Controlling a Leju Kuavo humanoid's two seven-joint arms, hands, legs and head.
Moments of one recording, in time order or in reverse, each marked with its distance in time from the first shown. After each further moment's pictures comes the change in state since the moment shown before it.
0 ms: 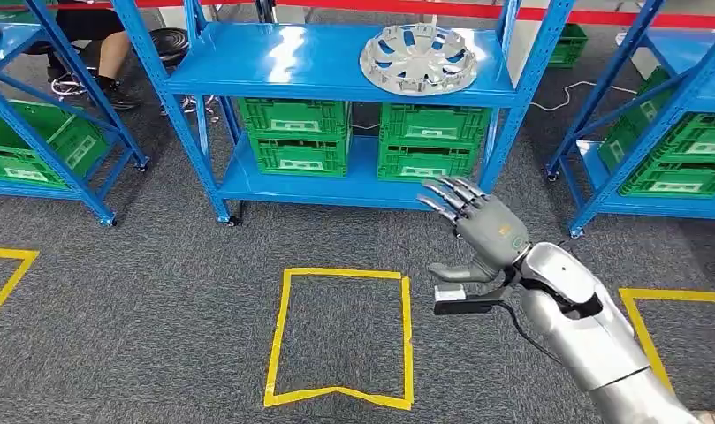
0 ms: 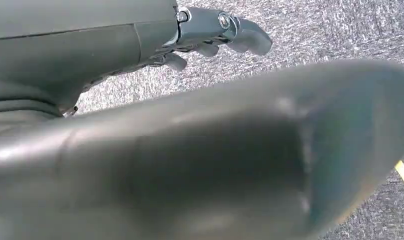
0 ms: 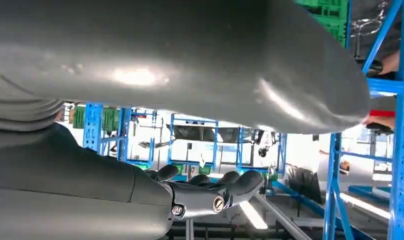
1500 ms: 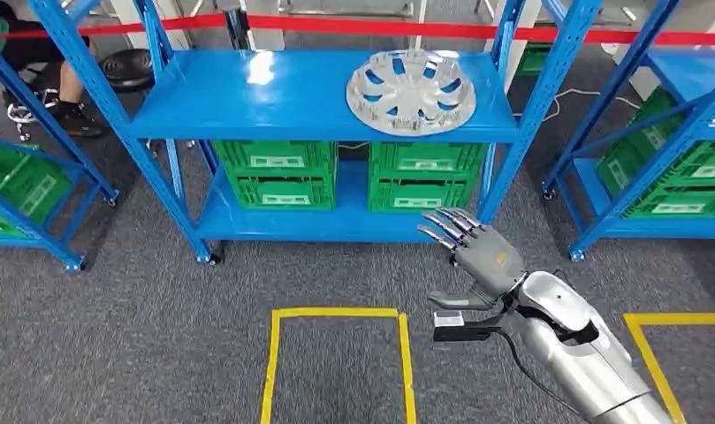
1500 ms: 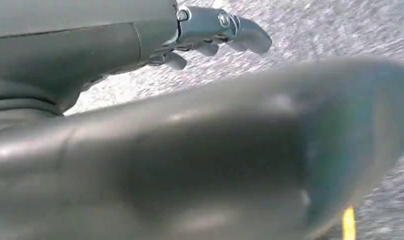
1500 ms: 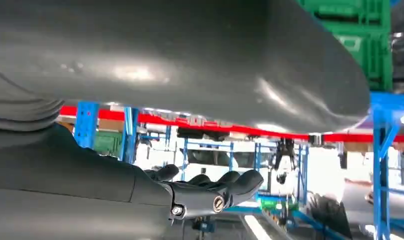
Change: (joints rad) left arm 0.027 0.008 0.011 0.005 0.004 0.018 0.006; right arm 0.101 -0.004 0.003 0.011 -0.008 -0.024 0.016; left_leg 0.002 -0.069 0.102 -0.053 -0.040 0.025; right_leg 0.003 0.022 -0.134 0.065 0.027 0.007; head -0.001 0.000
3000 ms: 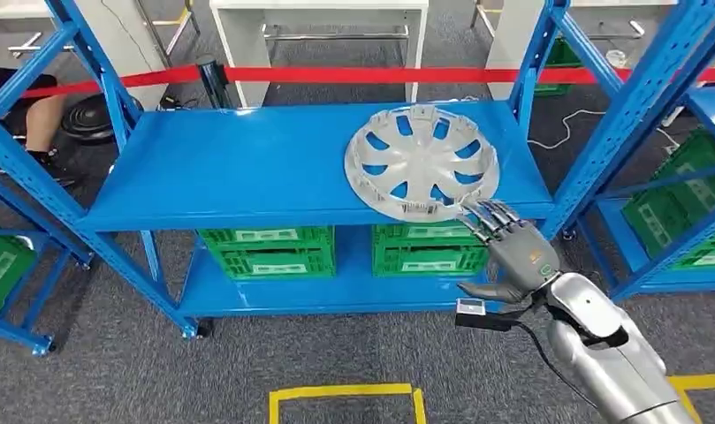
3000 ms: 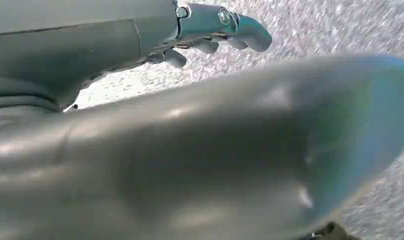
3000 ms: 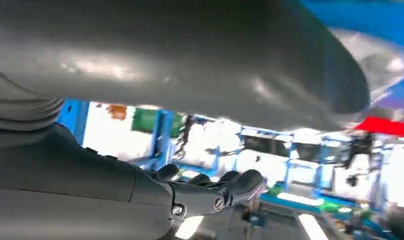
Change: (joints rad) left arm 0.003 -0.003 0.005 0.006 -0.013 0.009 0.000; right arm 0.057 -0.068 -0.103 -0.003 0.127 -0.087 0.136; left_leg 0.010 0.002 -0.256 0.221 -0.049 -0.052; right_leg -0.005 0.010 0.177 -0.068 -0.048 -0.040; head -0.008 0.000
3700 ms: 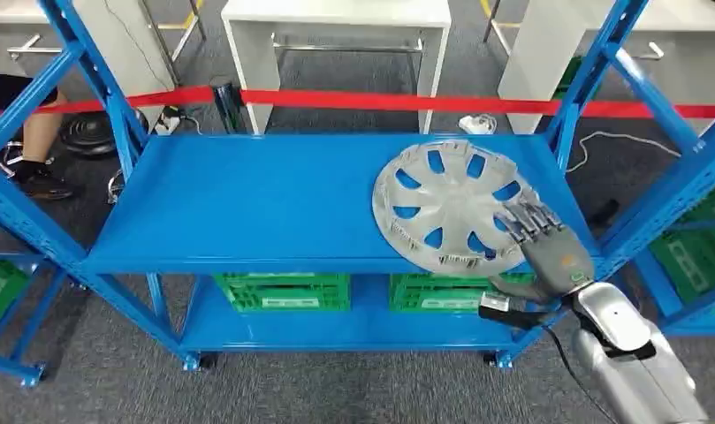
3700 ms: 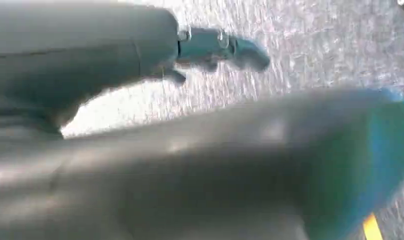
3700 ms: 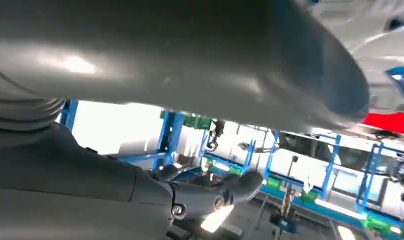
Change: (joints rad) left arm -0.005 -0.007 0.002 0.002 0.000 0.002 0.004; right arm 0.065 0.005 -0.145 0.014 0.092 -0.028 0.034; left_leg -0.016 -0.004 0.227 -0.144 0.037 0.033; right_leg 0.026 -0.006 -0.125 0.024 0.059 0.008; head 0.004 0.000
